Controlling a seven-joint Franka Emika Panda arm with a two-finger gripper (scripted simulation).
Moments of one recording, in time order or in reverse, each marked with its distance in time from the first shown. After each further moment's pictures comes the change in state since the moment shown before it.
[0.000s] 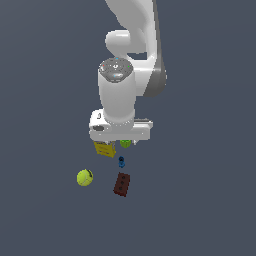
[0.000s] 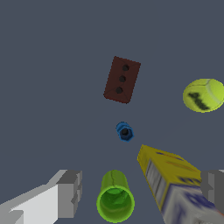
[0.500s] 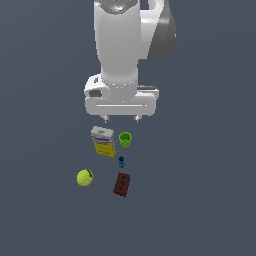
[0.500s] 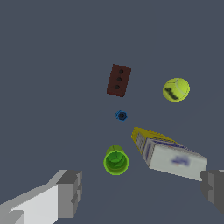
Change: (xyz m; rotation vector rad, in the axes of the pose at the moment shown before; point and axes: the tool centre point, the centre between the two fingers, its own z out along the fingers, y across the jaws) arm -0.028 -0.004 -0.096 -0.006 0.003 0.020
